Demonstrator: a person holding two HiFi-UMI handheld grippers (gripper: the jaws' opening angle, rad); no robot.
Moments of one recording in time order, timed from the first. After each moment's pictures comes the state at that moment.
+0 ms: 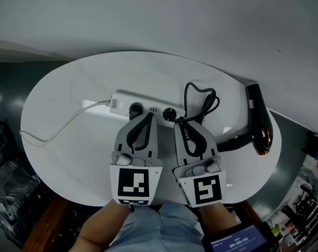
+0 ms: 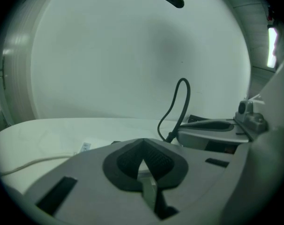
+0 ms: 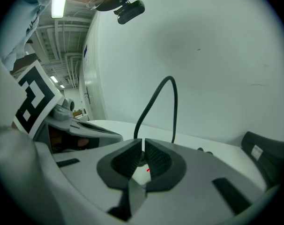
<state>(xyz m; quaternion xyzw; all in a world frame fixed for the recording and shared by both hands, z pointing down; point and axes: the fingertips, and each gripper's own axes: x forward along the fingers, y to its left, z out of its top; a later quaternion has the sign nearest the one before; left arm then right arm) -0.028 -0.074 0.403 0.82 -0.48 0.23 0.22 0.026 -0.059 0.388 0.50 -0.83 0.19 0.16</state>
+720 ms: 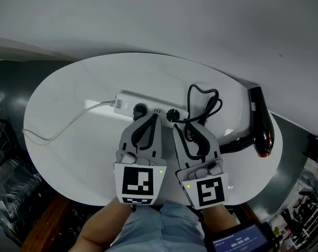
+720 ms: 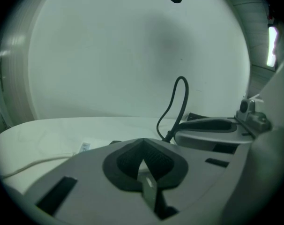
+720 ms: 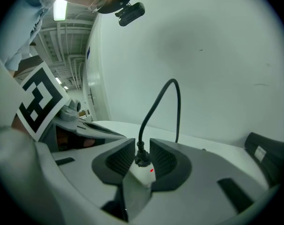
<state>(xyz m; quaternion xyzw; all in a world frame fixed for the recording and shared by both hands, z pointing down) -0.027 -0.072 0.407 0.82 -0.47 0.25 0.23 0.020 -0.065 0.374 0.51 -0.83 0.19 0.11</state>
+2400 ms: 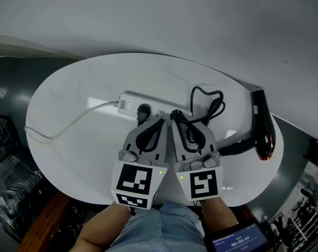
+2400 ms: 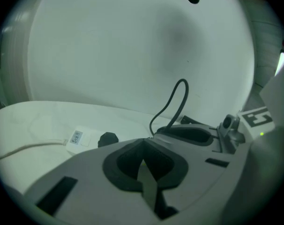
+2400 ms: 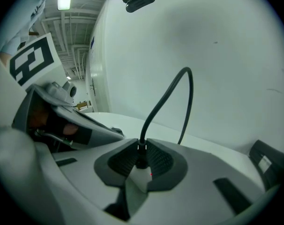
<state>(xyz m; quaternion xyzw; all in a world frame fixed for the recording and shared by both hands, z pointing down) -0.021 -0.062 0.402 0.81 -0.44 0.23 0.32 0.003 -0.080 0.384 0.49 -0.84 0.16 0.14</state>
